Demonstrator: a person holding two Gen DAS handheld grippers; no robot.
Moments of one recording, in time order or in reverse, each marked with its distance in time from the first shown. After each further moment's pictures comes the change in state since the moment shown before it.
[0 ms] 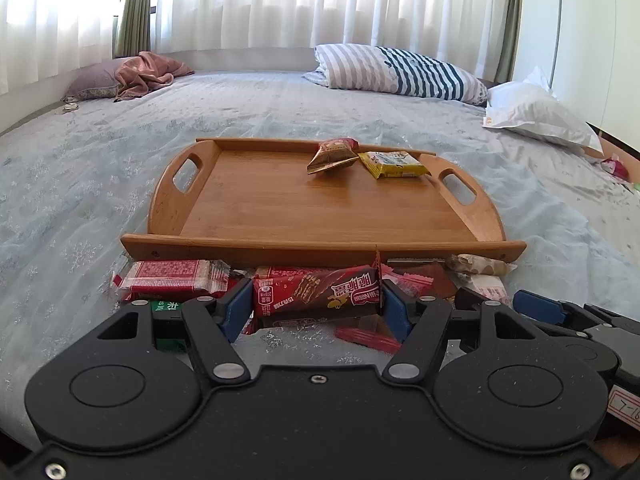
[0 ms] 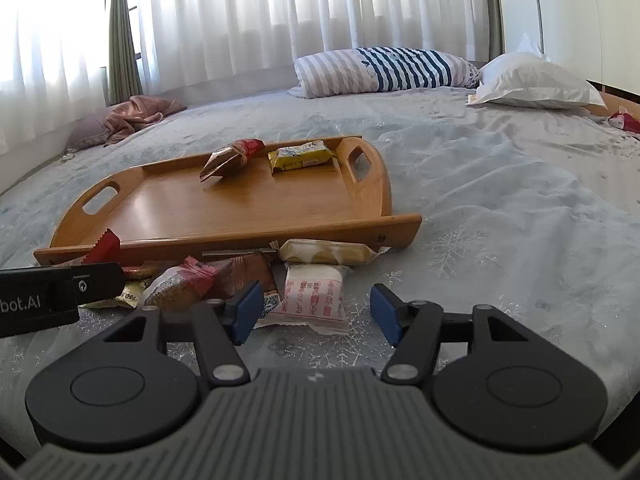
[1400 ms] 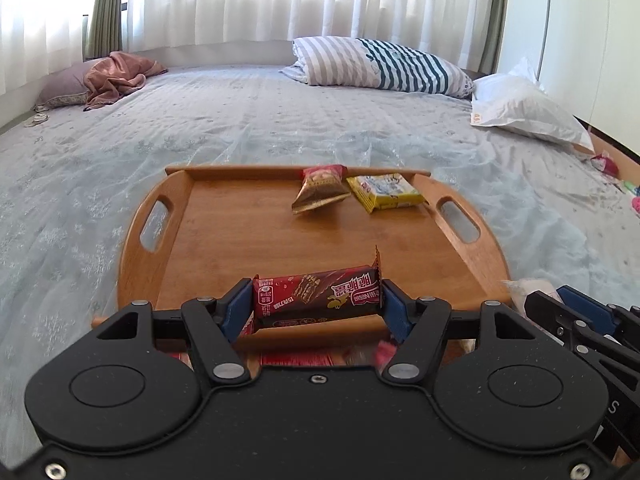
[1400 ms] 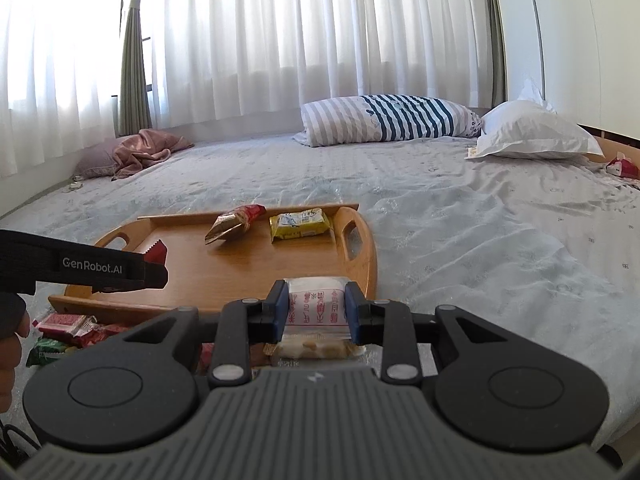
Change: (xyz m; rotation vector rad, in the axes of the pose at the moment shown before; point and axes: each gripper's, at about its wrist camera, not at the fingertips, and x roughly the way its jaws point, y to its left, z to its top) left arm 0.043 0.005 0.072 0.039 0.042 -0.065; right arm -0.028 -0.007 0.041 -0.046 -0.132 0.007
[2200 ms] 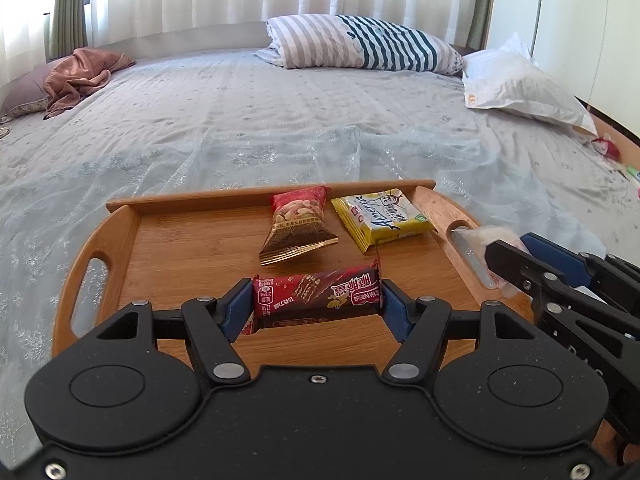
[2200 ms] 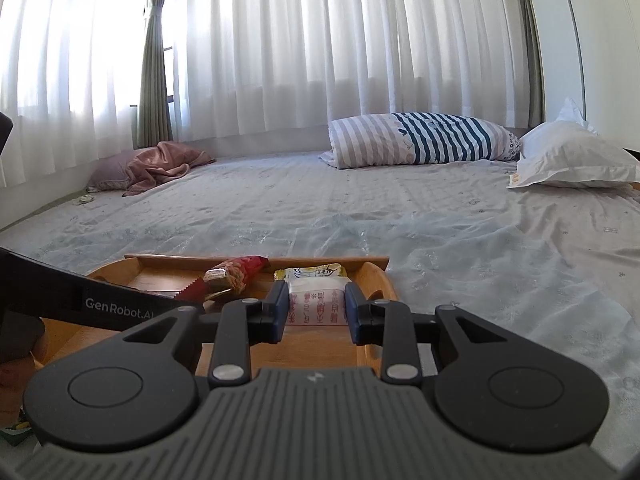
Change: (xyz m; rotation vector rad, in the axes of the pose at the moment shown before) left arm 0.096 -0.015 0.057 0.061 0.076 -0.041; right arm 0.102 -0.009 0.045 -0.040 -0.041 0.094
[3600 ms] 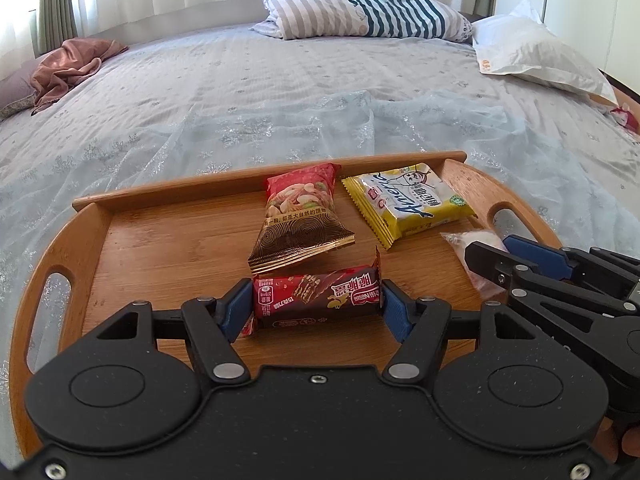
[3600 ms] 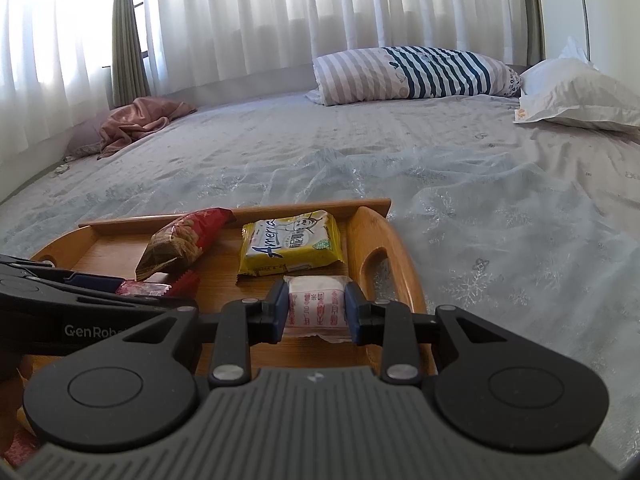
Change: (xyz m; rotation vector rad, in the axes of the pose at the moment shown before) left arm 0.070 -0.003 0.008 0.043 0.075 0.036; right arm 0.077 -0.015 -0.012 0.067 0.179 -0.016
